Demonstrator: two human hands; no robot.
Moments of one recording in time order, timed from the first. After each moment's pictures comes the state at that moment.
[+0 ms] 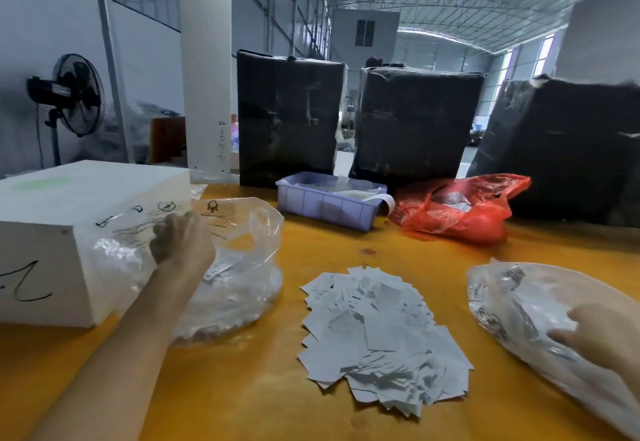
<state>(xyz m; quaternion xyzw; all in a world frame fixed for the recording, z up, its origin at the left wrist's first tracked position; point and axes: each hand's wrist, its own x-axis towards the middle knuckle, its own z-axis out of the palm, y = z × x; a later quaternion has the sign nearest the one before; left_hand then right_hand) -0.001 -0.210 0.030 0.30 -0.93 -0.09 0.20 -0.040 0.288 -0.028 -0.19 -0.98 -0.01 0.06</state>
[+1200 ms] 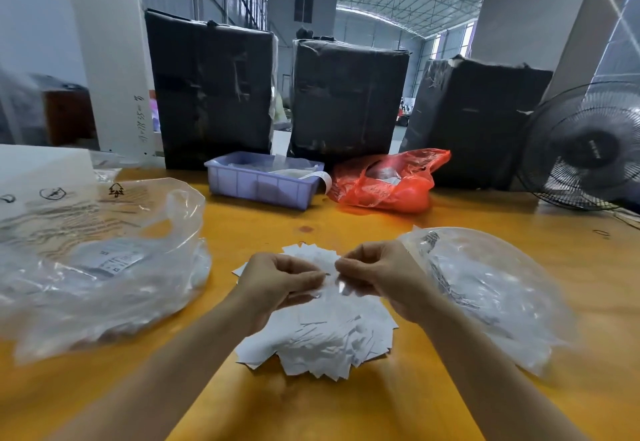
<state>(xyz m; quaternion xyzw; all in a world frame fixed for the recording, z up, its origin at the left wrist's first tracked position) 0.007 -0.042 -0.014 -0.02 -0.67 -0.73 -0.07 0.013 0.134 0.014 0.09 -0.78 0.62 -0.02</state>
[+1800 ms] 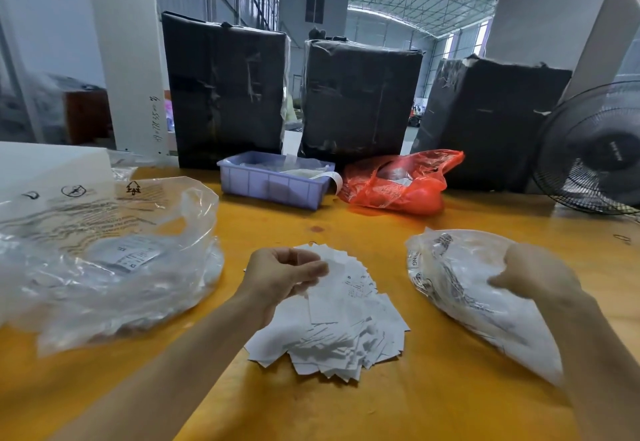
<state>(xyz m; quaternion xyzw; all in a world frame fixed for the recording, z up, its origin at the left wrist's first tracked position) 0.005 -0.047 -0.012 0.00 -0.64 -0.77 -0.01 -0.003 0.268 0.033 -0.22 -0.97 0.03 0.06</state>
